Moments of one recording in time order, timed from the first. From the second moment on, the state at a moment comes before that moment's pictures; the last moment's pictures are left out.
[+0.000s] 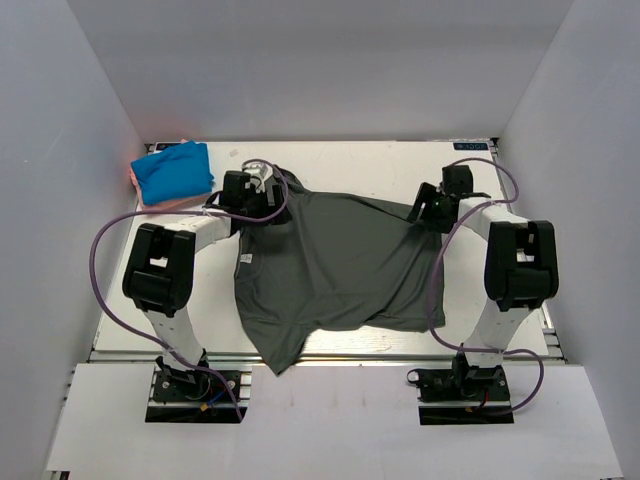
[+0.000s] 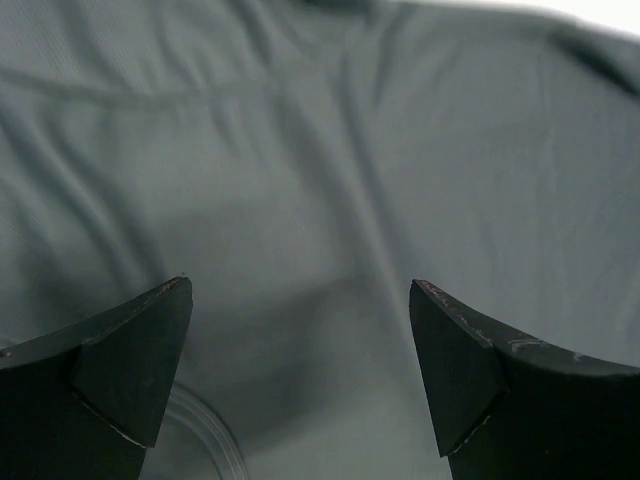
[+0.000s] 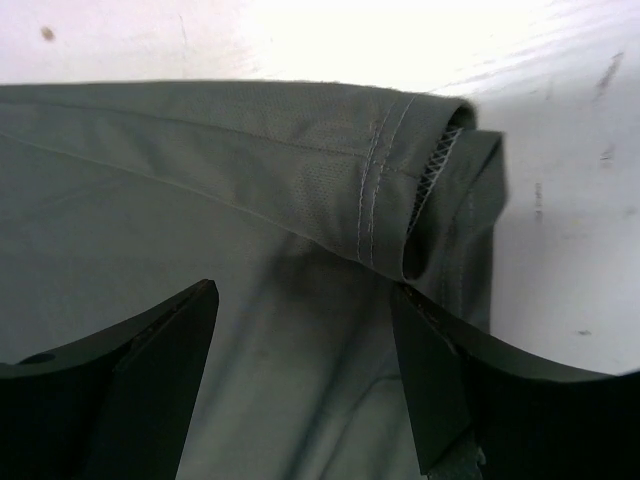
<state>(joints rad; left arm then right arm) -0.25 1.83 1.12 0.02 0.25 -0.30 0.07 1.81 1.16 -0.29 -0.12 0.38</state>
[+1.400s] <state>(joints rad) -0.25 1.86 1.04 0.08 0.25 -0.32 0.07 2.13 1.49 0.10 -0.12 0.63</state>
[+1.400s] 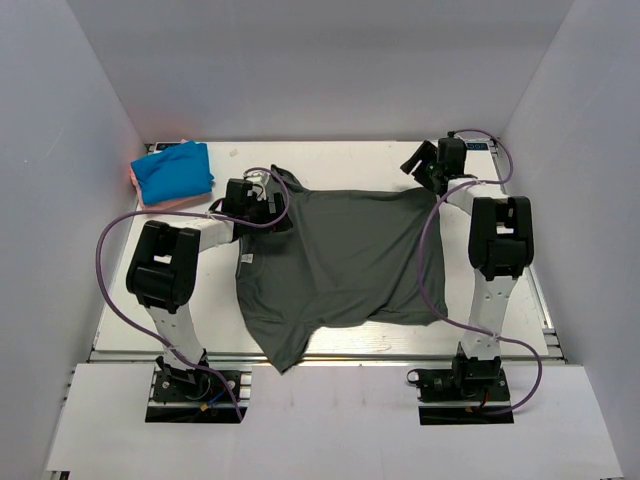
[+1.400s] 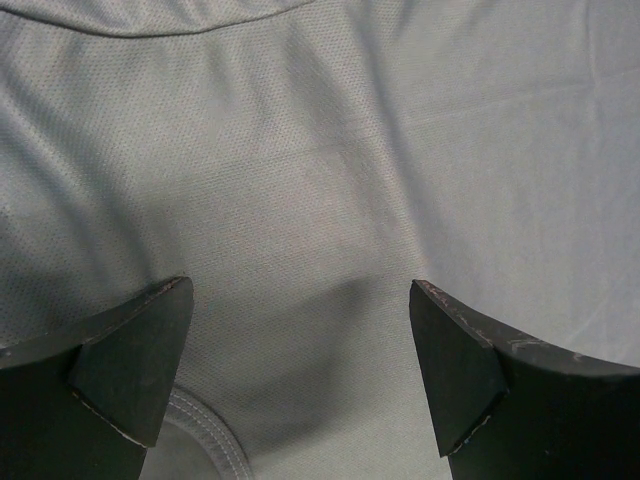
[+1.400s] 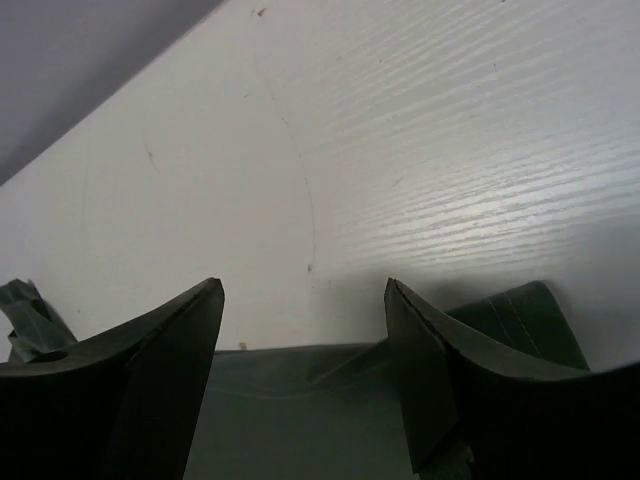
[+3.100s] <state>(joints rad) -0.32 1.70 0.96 -0.29 0.02 -0.35 0.07 1.06 0.46 -0.51 0.01 0.59</state>
